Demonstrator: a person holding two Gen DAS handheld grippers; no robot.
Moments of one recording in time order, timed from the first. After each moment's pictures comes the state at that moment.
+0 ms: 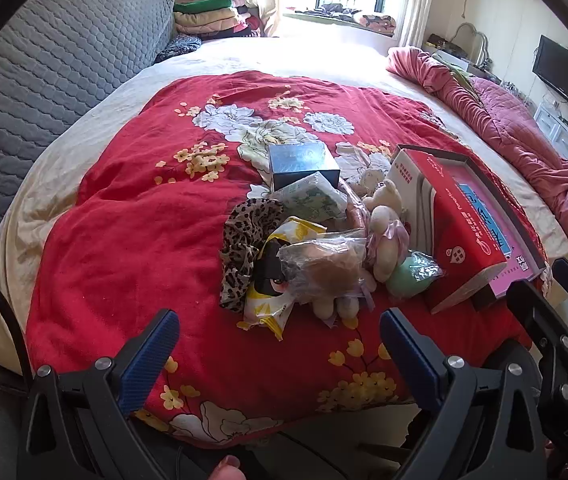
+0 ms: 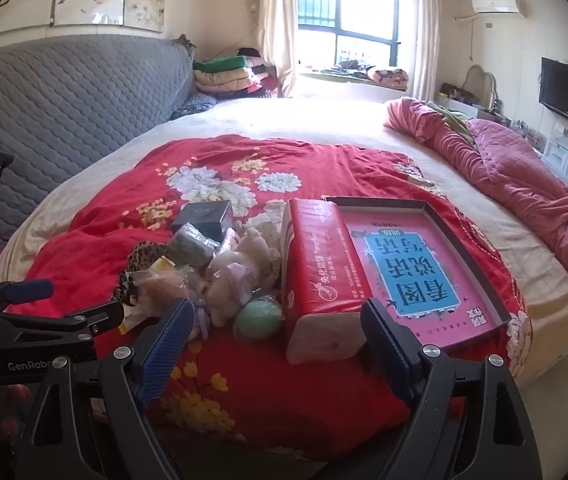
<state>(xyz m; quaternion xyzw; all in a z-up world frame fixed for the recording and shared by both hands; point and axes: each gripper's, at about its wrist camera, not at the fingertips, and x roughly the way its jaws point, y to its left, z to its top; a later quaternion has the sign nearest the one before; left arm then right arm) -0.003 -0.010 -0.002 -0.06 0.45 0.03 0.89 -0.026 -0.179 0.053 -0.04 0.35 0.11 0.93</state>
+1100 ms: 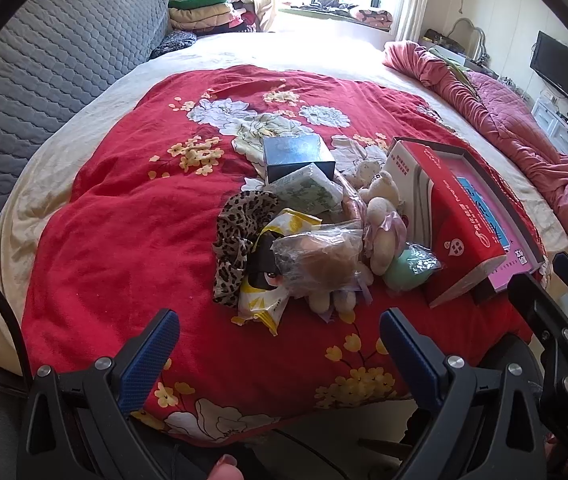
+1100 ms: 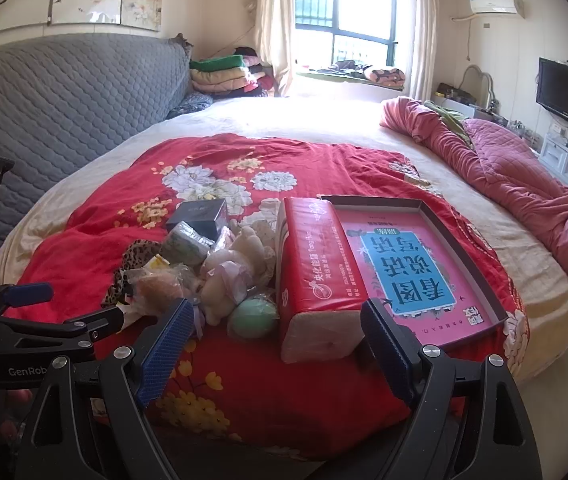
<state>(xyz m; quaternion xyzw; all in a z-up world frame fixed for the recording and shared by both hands) -0.002 -0.013 -0.008 -0.06 0.46 0.02 0.89 -0.024 -0.182 0.051 -0.04 0.35 0.10 0.93</state>
